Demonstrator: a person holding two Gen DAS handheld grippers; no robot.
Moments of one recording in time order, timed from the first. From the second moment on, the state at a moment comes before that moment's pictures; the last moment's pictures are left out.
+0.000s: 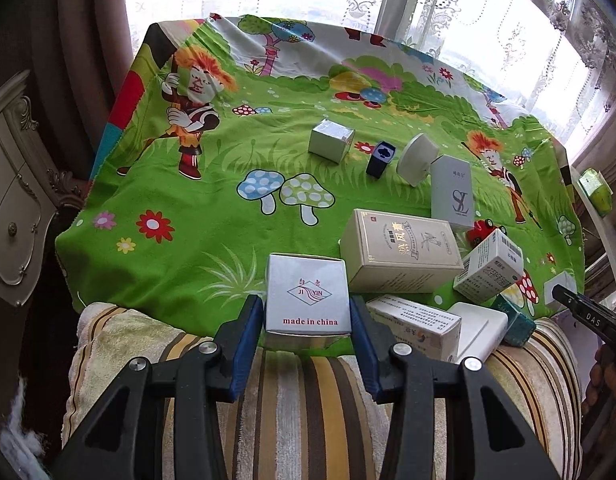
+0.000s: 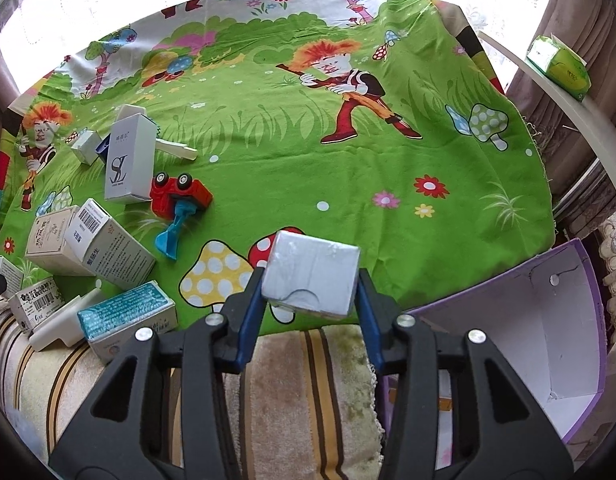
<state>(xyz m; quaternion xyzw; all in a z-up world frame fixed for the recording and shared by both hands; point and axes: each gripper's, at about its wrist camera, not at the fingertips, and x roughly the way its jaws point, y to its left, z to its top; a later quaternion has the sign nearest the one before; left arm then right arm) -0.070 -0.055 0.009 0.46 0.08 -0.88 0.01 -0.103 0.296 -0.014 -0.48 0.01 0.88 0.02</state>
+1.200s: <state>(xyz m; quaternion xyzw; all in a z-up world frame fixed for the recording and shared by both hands) -0.013 0.114 0.058 0.42 -0.01 -0.89 -0.18 0.024 0.386 0.017 -0.43 0.05 0.90 0.02</state>
